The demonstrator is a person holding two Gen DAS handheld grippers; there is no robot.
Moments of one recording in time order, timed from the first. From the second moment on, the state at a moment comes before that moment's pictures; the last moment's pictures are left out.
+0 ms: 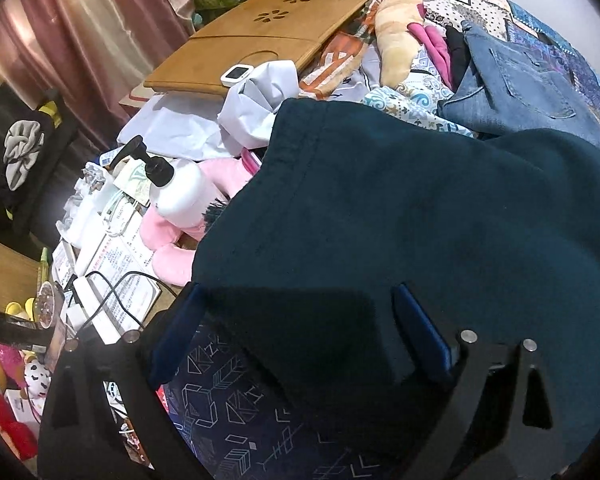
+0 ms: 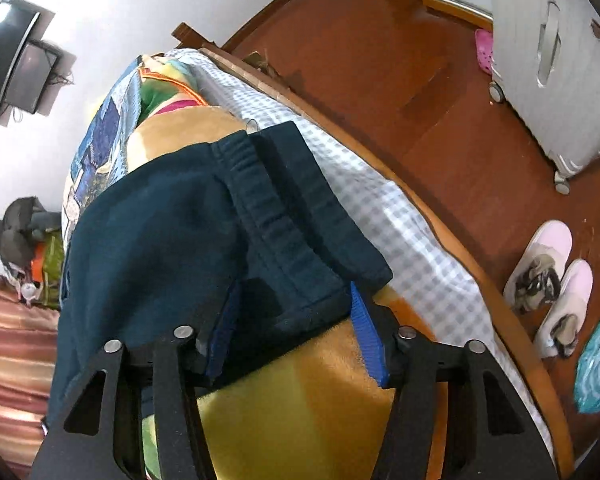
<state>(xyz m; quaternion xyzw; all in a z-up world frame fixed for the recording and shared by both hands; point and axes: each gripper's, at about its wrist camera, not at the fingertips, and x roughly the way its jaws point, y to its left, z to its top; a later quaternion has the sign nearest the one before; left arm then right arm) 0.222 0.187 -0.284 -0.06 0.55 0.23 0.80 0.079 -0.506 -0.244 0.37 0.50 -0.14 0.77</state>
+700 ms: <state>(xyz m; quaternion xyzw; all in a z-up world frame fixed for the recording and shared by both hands) 0.216 0.195 -0.282 -0.02 0.56 0.24 0.79 0.089 -0.508 -0.223 0.16 0.49 -0.19 0.84</state>
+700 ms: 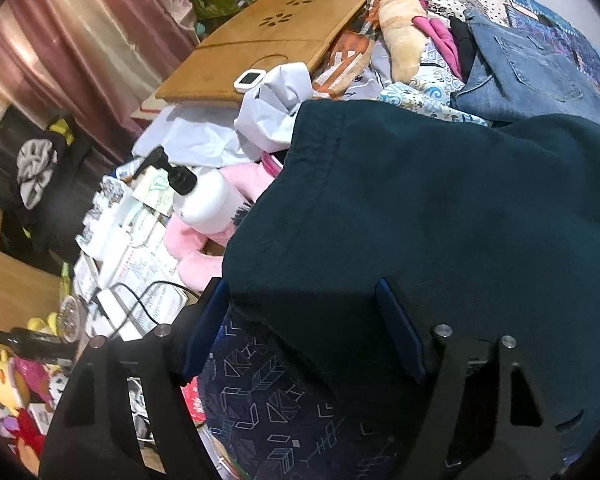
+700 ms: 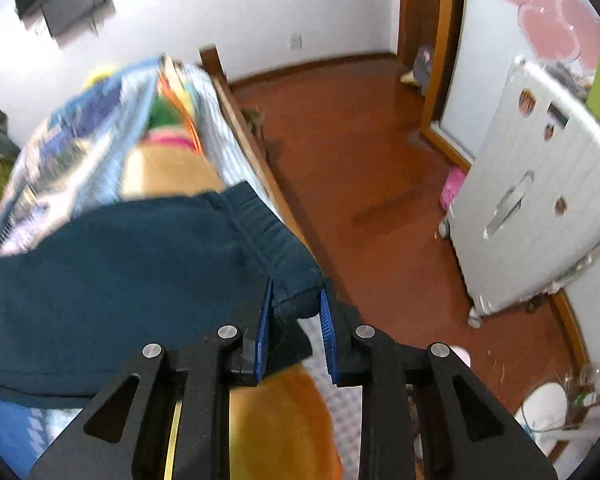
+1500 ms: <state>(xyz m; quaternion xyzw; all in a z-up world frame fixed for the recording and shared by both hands) 0.237 0.064 -0.180 0.00 0.47 0.01 0.88 0.070 -0.435 -0.141 0.17 0.43 -0.15 0.88</state>
